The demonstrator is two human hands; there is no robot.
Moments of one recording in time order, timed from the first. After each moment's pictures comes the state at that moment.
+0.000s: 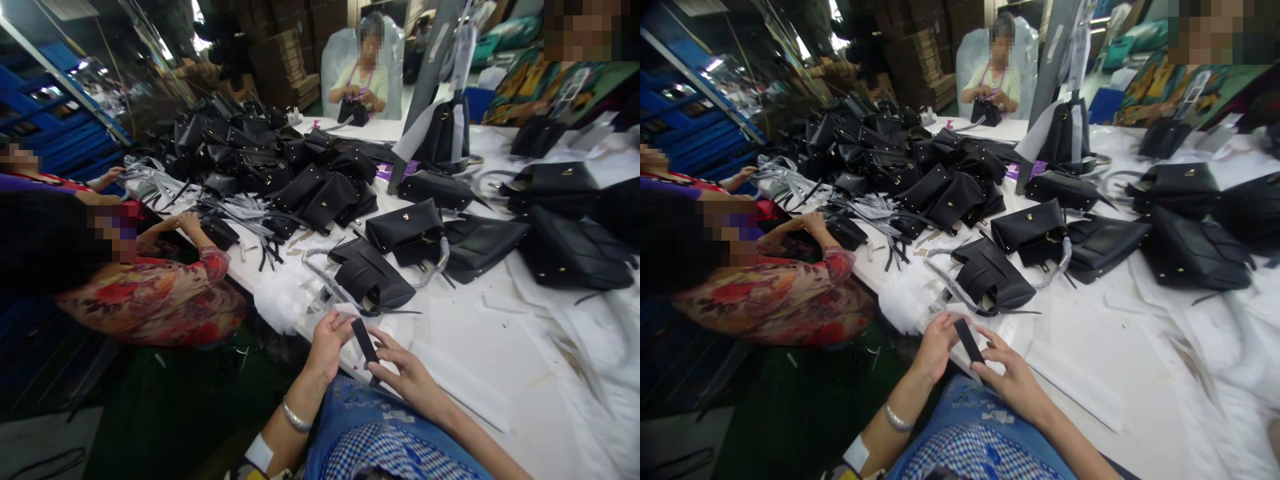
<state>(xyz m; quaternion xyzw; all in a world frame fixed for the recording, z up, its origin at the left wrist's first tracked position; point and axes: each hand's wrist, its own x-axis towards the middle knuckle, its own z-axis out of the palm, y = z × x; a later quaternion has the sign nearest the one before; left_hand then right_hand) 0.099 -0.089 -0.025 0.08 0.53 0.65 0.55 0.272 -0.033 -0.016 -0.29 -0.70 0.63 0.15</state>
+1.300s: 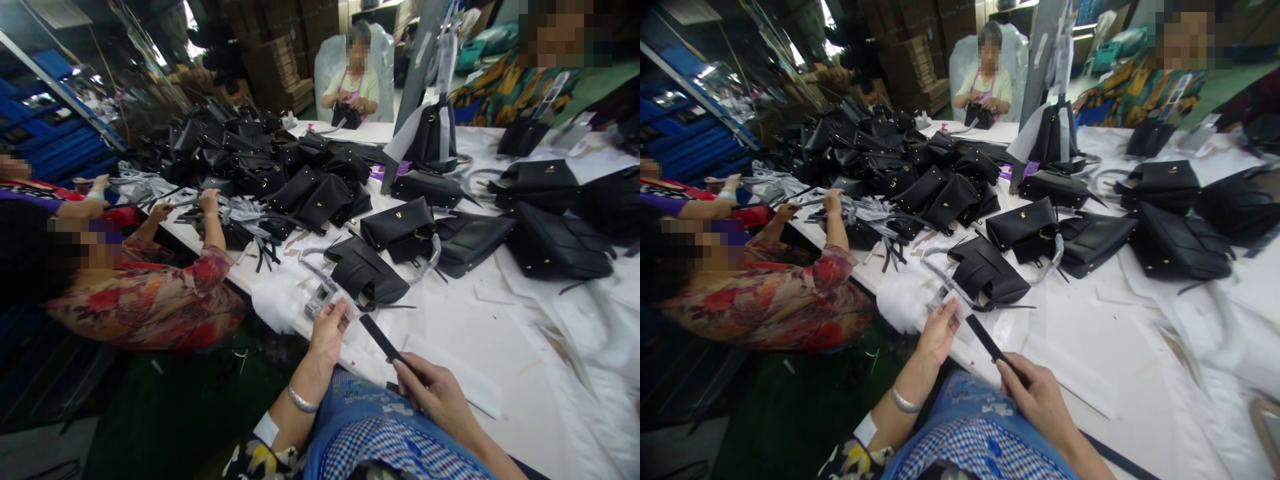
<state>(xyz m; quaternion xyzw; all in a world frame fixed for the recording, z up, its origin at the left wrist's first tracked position) 0.100 -0.068 -0.027 -0.02 0.50 0.68 0.53 0.320 -0.058 -0.009 -0.41 -0.66 0.61 0.14</state>
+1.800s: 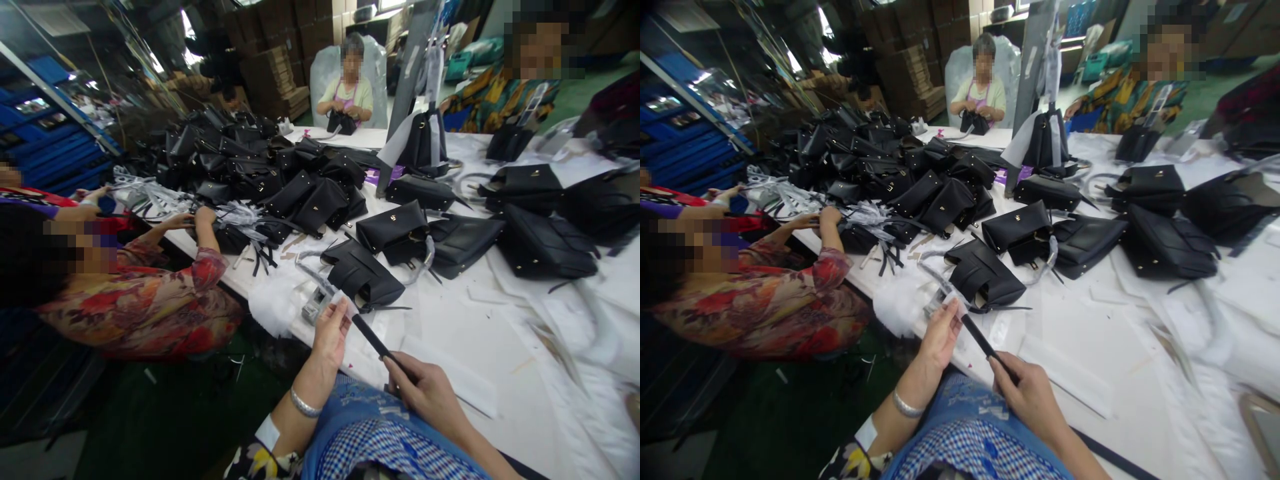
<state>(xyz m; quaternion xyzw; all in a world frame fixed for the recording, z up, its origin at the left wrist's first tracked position) 0.115 -0.063 -0.014 -0.04 0.47 0.71 0.53 0.310 -0.060 0.001 -0.43 -0.71 0.54 0.13</state>
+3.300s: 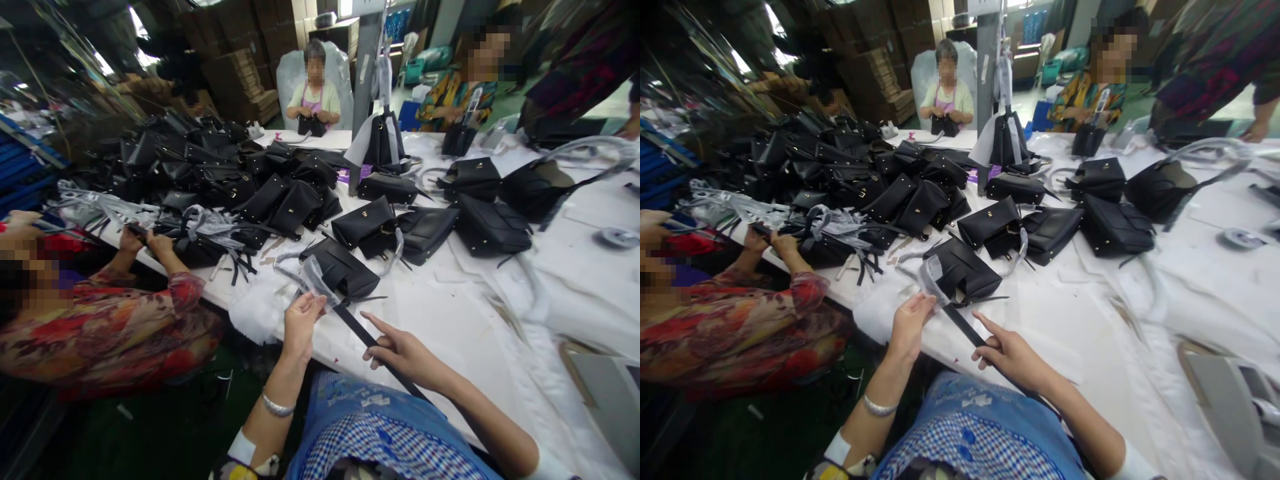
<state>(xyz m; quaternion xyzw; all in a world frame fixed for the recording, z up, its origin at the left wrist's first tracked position) 0.107 -0.064 0.005 0.14 0.59 0.64 0.47 0.318 -0.022 0.016 -0.34 -0.65 0.67 0.09</state>
